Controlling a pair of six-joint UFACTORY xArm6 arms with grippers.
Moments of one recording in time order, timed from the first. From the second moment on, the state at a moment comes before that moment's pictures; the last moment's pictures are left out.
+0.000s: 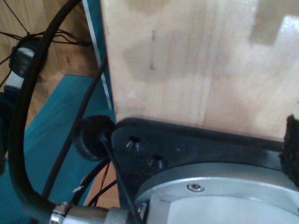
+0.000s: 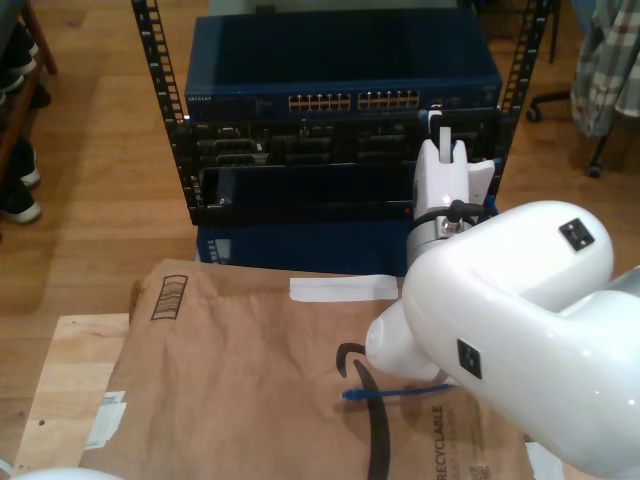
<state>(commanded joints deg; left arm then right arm) 90.6 -30.7 -5.2 12.8 62.1 -11.7 28.7 31.6 -53.5 35.1 -78.7 77.1</state>
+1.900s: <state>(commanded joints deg) 90.6 -30.7 -5.2 12.8 62.1 -11.7 30.7 48.3 -78.7 48.5 -78.9 71.7</state>
